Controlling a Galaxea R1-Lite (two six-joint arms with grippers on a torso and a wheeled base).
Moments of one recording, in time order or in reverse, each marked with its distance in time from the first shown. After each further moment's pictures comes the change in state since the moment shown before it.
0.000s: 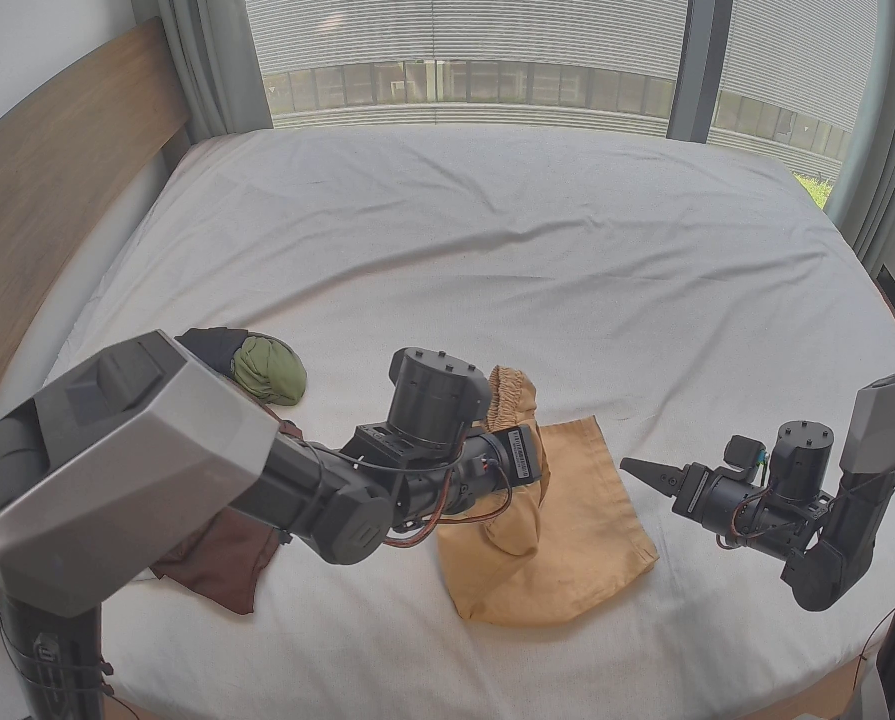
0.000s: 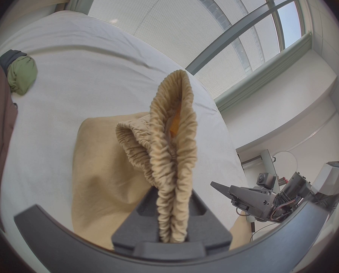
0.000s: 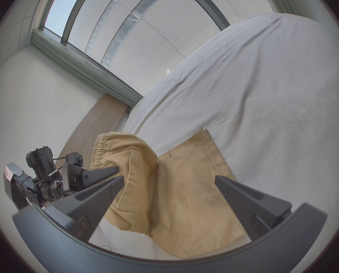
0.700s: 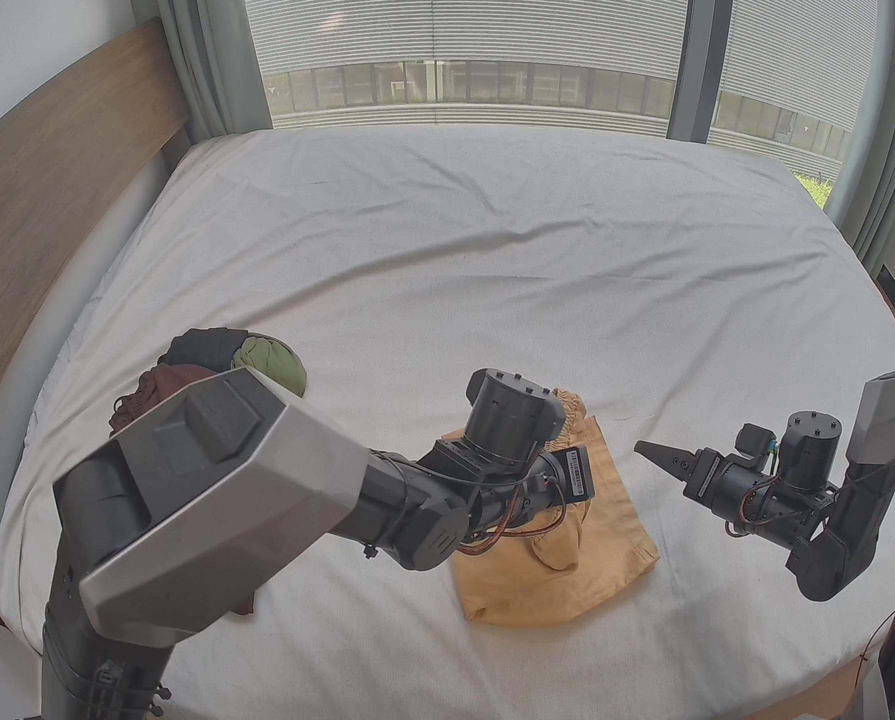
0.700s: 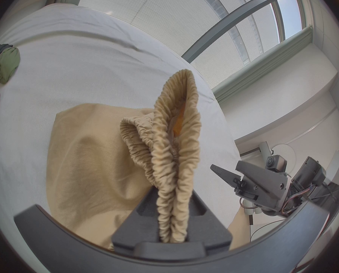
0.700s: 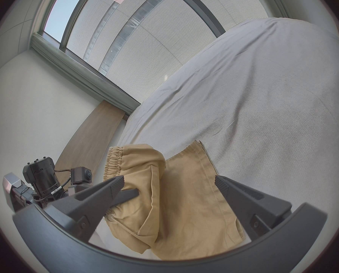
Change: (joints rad) left arm -0.076 0.153 -0.231 0.127 0.008 -0.022; right arm -0.049 -0.001 -0.028 0.001 0.001 0.005
